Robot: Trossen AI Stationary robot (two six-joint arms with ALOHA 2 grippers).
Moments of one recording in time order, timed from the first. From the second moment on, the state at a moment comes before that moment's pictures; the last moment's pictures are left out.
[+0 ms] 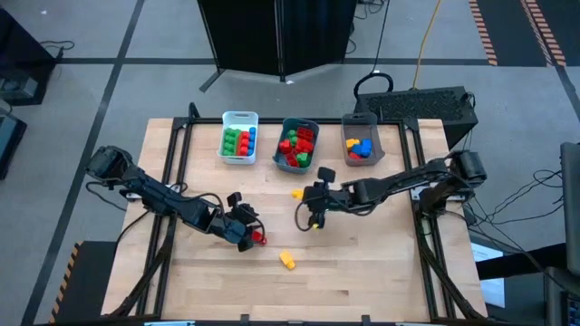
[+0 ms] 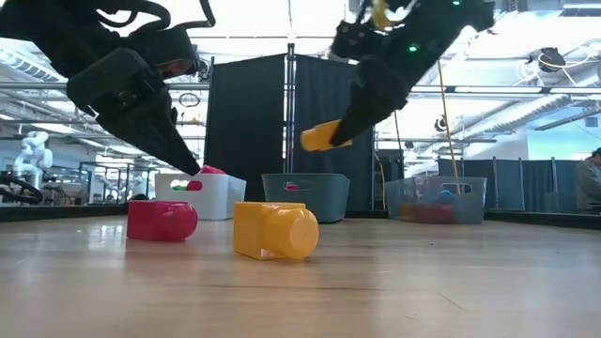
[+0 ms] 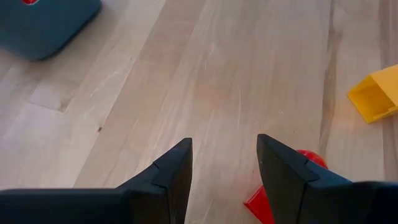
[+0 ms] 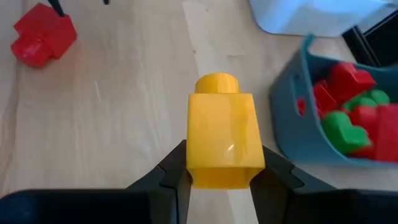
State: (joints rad) left arm -0.41 1.44 0.66 -0.13 -0.47 -0.50; right arm 0.14 1.64 1.04 -0.26 0.42 0.14
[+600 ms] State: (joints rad) left arm -0.39 1.44 0.66 -0.13 -0.48 -0.52; right arm -0.01 1.22 0.67 -0.14 0.42 0.20
